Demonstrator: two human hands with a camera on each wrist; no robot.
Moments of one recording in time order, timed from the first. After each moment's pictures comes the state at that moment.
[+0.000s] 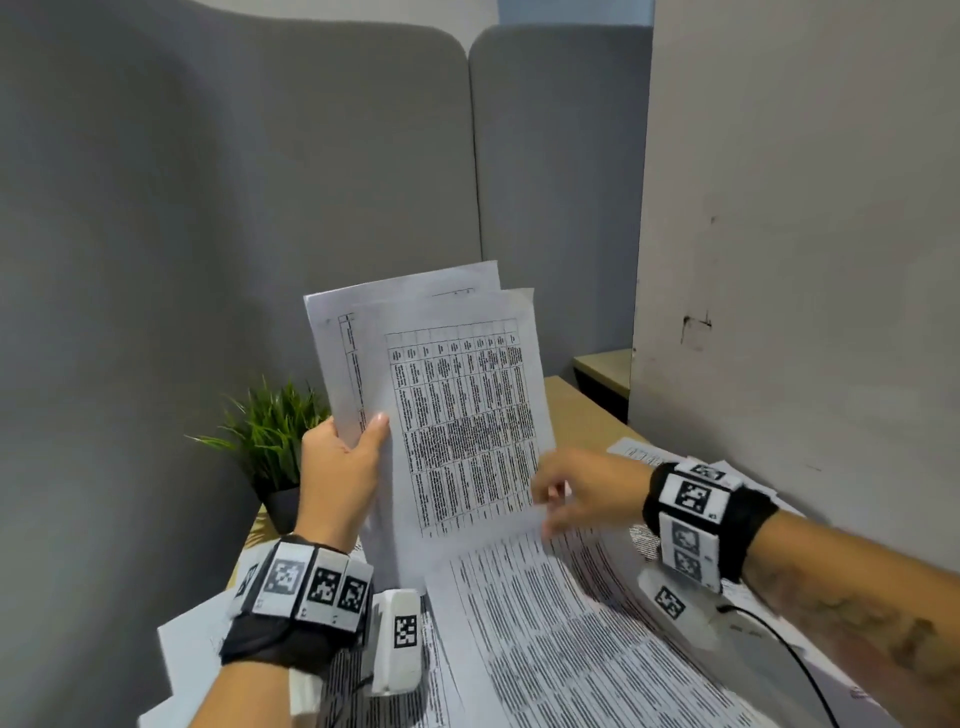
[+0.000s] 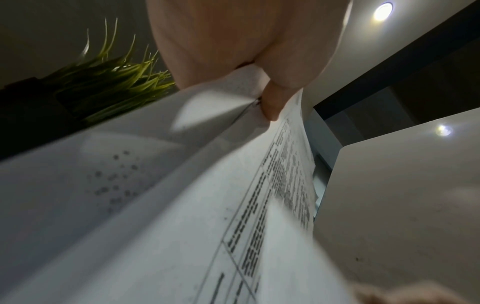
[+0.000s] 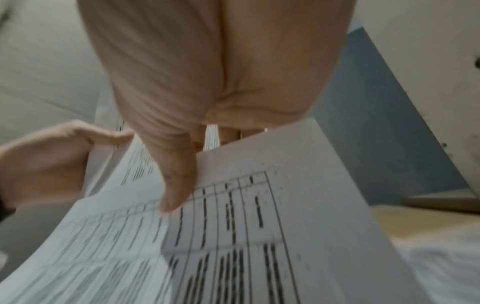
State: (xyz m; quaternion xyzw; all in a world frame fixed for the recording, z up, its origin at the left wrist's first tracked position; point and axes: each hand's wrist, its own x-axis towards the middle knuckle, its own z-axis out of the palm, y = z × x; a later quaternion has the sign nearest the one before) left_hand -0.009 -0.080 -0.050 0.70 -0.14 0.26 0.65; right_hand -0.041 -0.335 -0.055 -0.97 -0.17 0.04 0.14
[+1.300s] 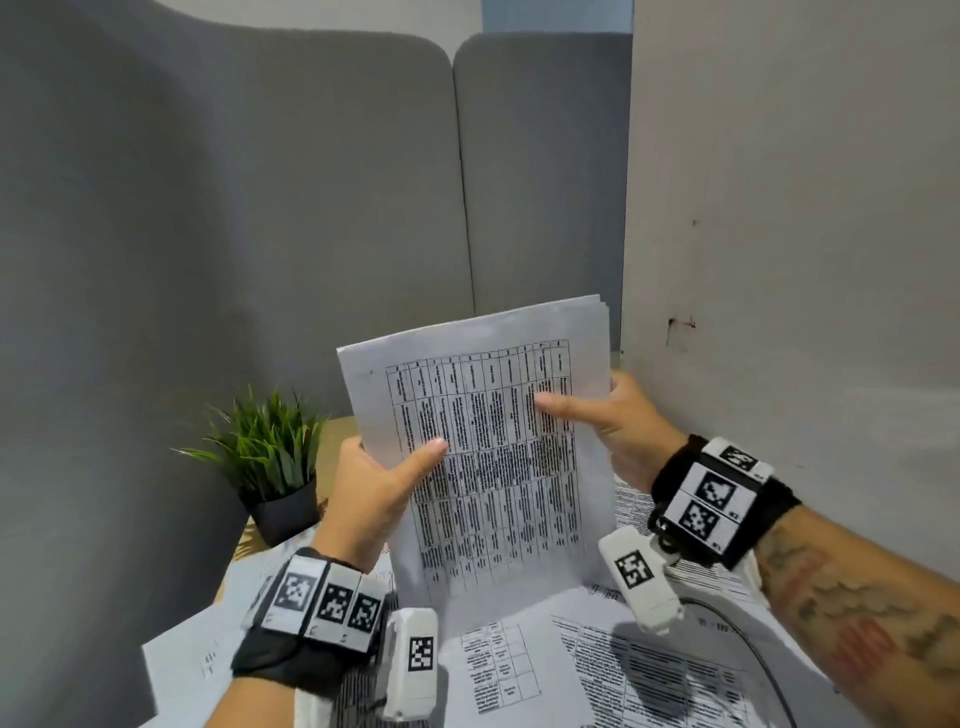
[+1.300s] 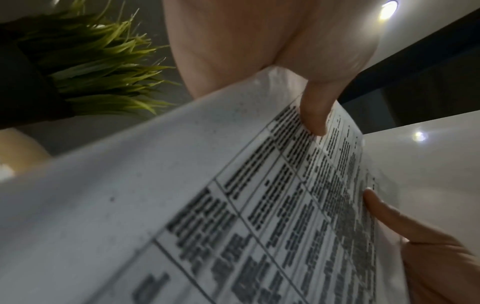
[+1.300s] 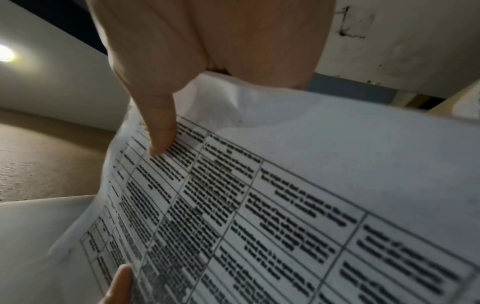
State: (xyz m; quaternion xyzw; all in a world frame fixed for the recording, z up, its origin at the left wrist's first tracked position) left_hand -0.029 -0.105 -0.048 0.64 -0.28 0.13 0.71; right_hand -0.050 -0.350 -0.023 -0.67 -0.15 -0.15 0.71
